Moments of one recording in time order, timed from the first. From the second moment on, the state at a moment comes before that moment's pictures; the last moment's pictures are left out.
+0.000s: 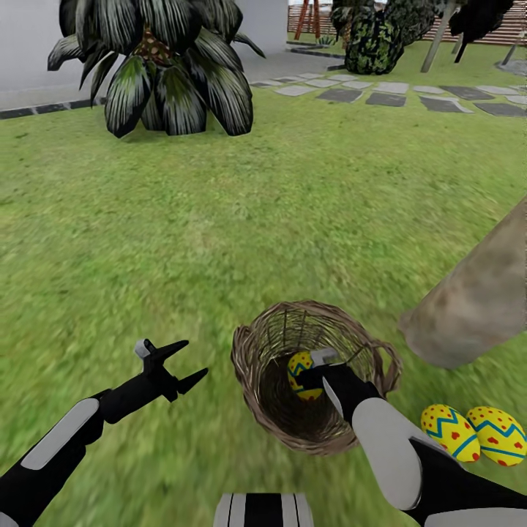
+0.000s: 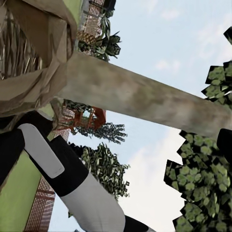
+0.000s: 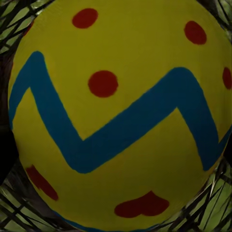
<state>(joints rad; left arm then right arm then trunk) -0.45 0.40 -0.31 -1.15 1.80 1.01 -0.59 -0.93 0.16 -0.42 -0.27 0.64 0.33 0.15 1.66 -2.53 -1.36</state>
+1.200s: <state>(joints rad) -0.45 0.40 -0.30 -1.15 1.80 1.01 -0.59 -0.93 0.16 -0.42 -0.27 0.64 0.56 0.35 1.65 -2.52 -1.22</state>
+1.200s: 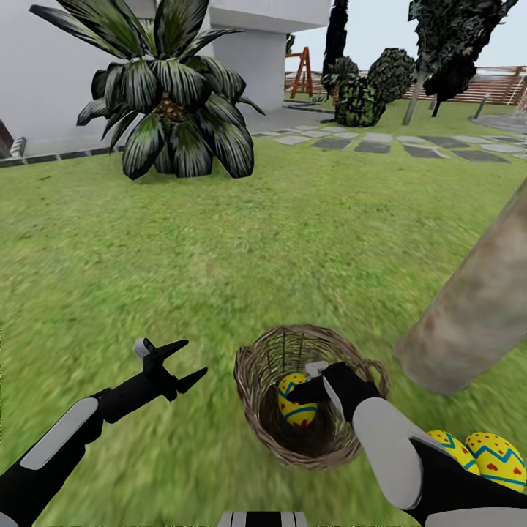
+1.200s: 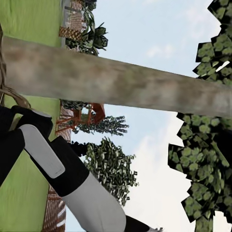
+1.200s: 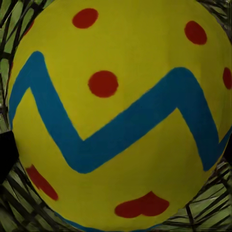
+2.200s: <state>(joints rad) -0.45 0.40 -0.30 -1.15 1.79 1.01 -0.59 -0.93 0.16 -0.43 -0.39 0.64 0.69 0.56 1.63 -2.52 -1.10</state>
